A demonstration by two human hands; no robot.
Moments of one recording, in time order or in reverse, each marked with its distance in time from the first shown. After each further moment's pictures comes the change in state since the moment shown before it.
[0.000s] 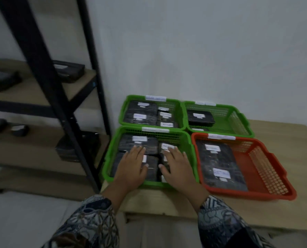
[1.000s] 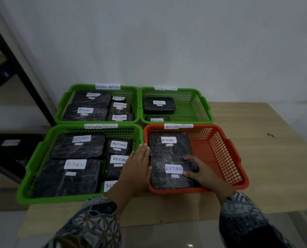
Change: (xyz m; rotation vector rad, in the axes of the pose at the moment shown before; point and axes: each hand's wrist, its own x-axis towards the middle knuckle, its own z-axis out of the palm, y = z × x) left_hand 0.084 0.151 0.123 0.037 -0.092 0.212; right_hand -0.058 0.277 -0.028 0.615 -0.176 0.409
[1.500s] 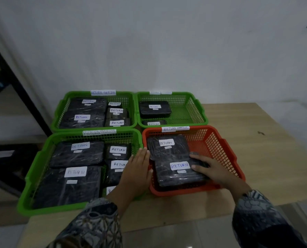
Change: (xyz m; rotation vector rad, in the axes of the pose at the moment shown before) left_hand 0.000 -0.004 -0.009 0.006 -0.045 0.019; right_hand -0.021 -0.016 -0.031 0.132 0.038 0.022
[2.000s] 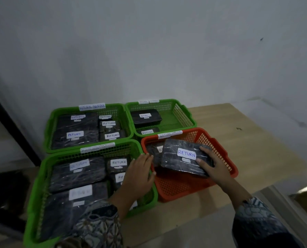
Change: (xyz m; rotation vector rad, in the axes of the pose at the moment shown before) left_hand 0.009 -0.028 -0.031 -0.134 -0.009 0.171; right_hand -0.036 -0.042 0.035 0.081 0.530 -0.015
